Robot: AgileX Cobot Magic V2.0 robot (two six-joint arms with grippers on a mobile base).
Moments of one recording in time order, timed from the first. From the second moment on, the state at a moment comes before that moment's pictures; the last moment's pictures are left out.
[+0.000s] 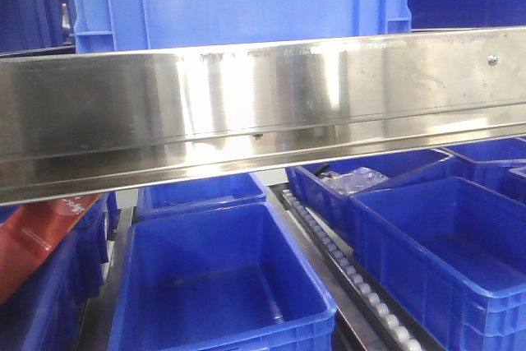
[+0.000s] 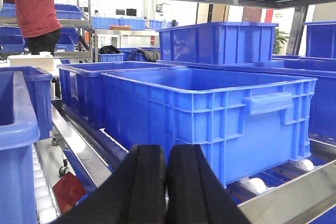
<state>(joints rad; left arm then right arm) -0.29 0.06 -0.58 0.12 0.51 -0.13 0.32 0.14 -0.50 0.01 0.44 -0.06</state>
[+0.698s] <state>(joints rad) -0.21 0.04 -0.54 0.12 0.49 -0.13 0.32 0.14 -0.49 0.01 0.44 -0.06</state>
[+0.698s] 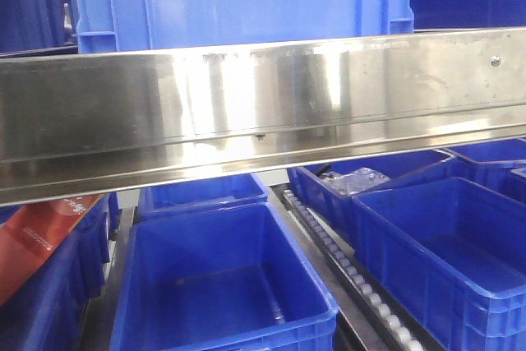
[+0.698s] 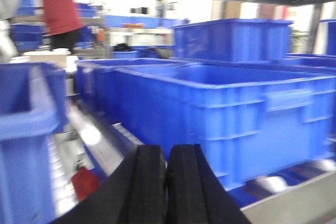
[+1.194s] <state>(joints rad) 0.02 0.01 -0.01 0.03 0.14 -0.13 0.32 0.14 -0.49 0.01 0.44 -0.06</state>
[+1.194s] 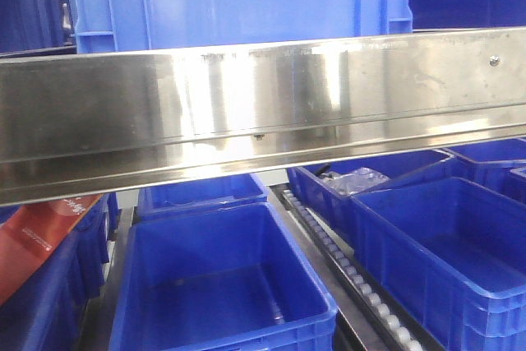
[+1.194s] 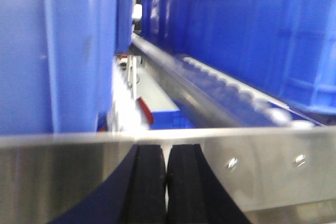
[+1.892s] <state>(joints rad) 0.03 0.01 0.00 0.03 0.13 -0.13 0.32 0.14 -0.49 0.01 0.44 -0.06</state>
